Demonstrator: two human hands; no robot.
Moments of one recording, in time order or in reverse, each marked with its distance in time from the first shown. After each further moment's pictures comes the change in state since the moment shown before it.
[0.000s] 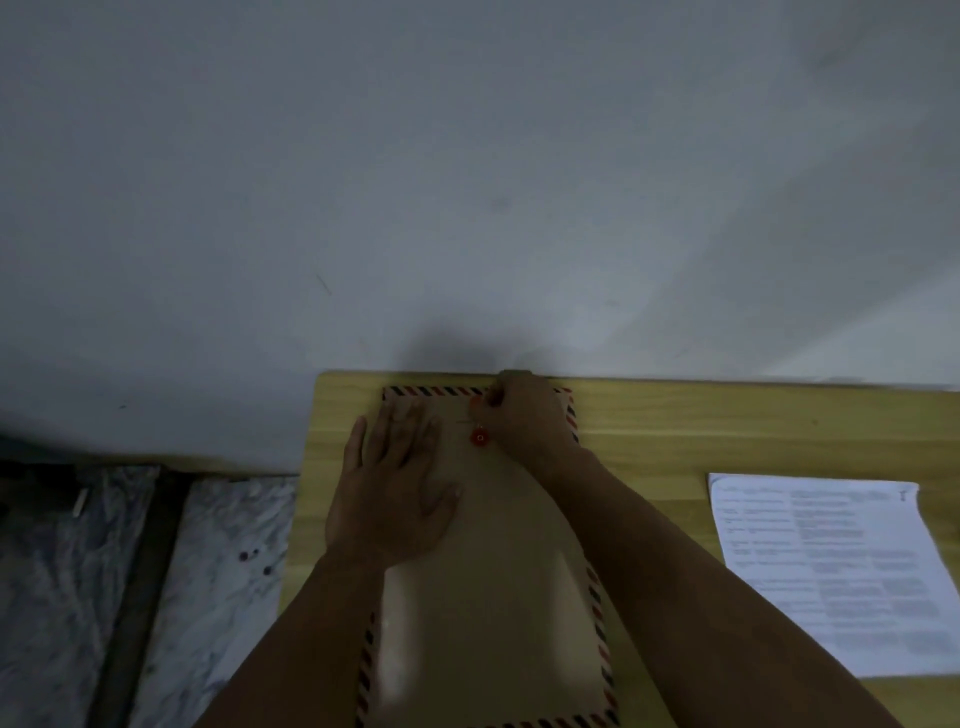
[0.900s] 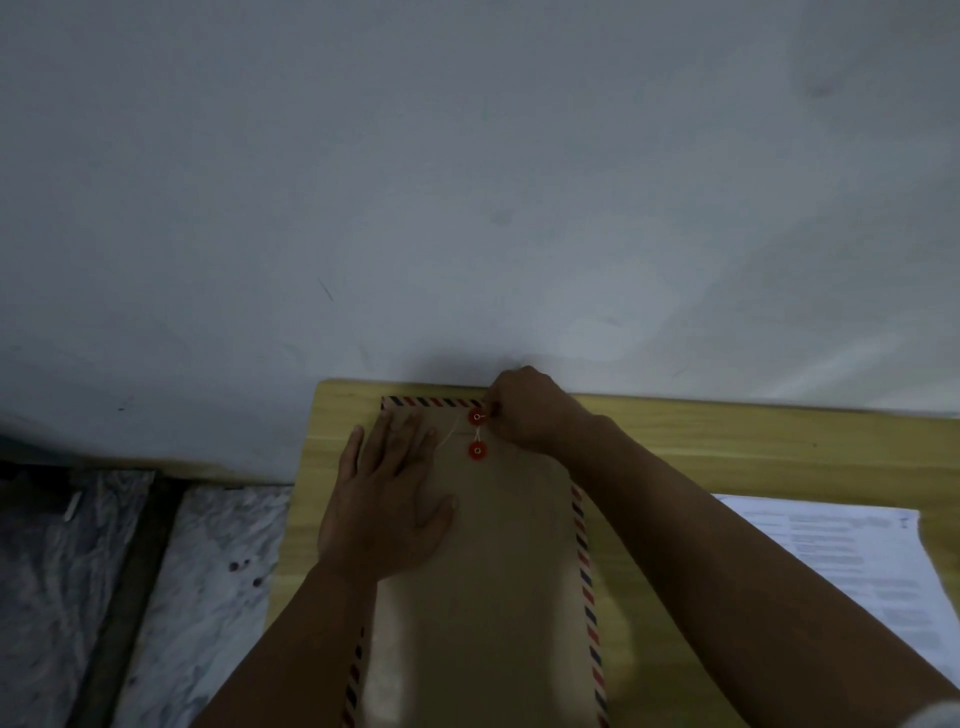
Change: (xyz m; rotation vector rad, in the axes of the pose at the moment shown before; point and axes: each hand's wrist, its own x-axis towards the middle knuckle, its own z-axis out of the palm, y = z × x) left_hand 0.000 -0.001 0.001 -0.032 0.028 -0.013; right_hand 0.033 0.010 -0.022 -0.340 -0.273 -0.337
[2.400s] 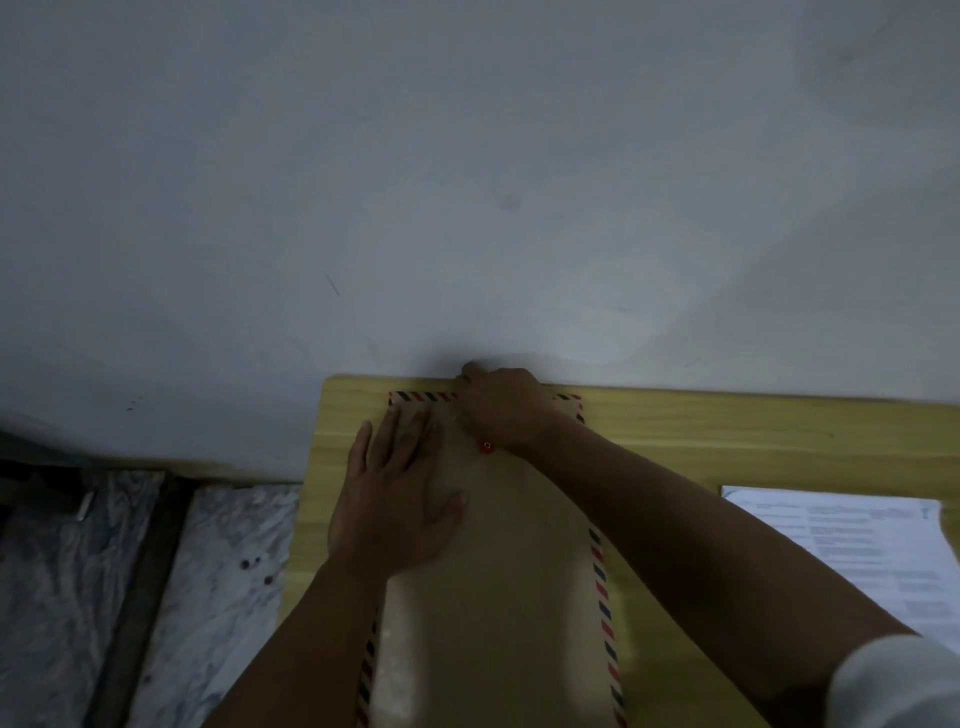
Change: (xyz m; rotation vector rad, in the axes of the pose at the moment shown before) left_hand 0.000 0.002 -0.003 0.006 -0.023 -0.003; right_hand 0.012 -0.030 0.020 -0.447 0.048 -0.253
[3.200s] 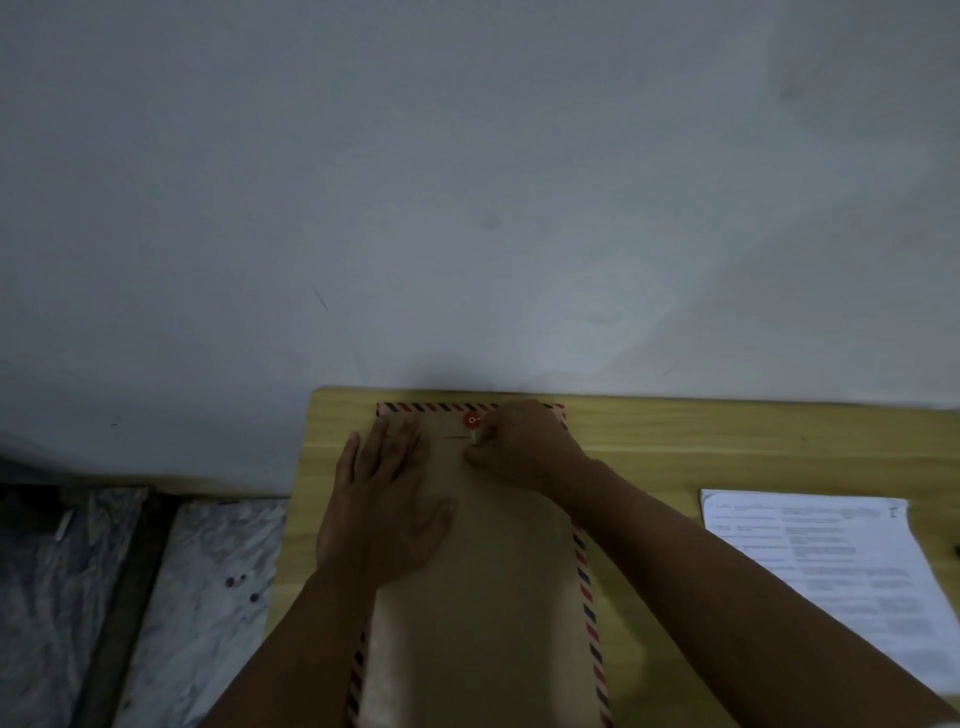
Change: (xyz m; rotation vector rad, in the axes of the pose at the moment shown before) left_hand -0.001 0.001 0.002 0.009 0.042 0.016; right_hand -0.048 0.007 0.006 0.519 0.060 0.365
